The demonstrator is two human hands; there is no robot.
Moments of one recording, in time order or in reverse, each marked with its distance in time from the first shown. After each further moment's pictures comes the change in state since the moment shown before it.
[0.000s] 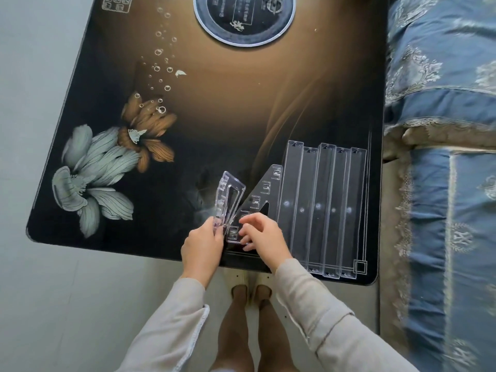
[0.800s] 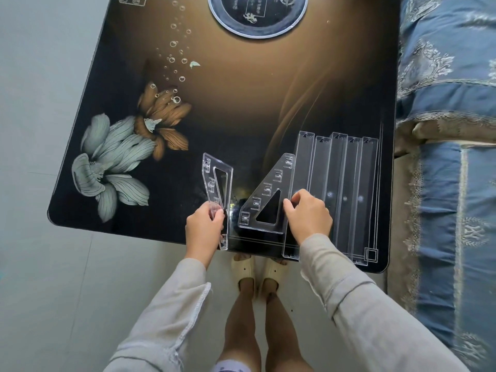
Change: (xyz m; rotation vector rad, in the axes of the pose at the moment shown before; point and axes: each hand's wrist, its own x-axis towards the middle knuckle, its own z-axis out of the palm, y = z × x) left_hand 0.003 -0.019 -0.014 -0.420 0.016 -0.062; right_hand 0.010 0.001 -0.031 -0.821 0.560 -0.045
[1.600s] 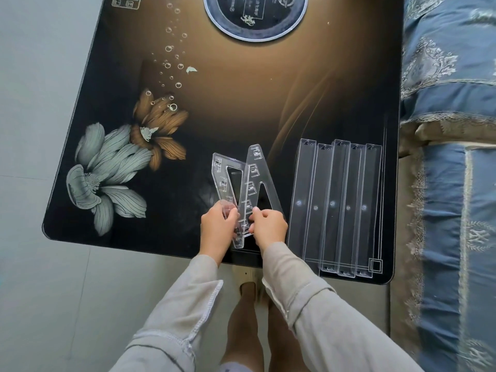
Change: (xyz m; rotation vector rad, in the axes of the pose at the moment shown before) left_hand 0.023 0.018 0.022 -0.062 -0.084 0.005; right_hand -0.014 -0.054 0.039 0.588 -0.272 0.275
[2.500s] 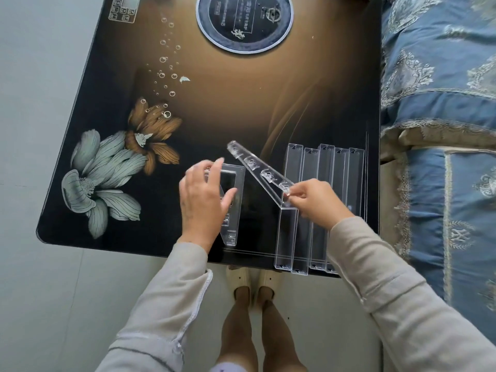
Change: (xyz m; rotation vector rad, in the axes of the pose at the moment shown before) left_hand -0.004 0.044 -0.026 0.629 0.398 0.681; right_hand 0.005 -0.042 -0.124 -0.570 -0.117 -0.454
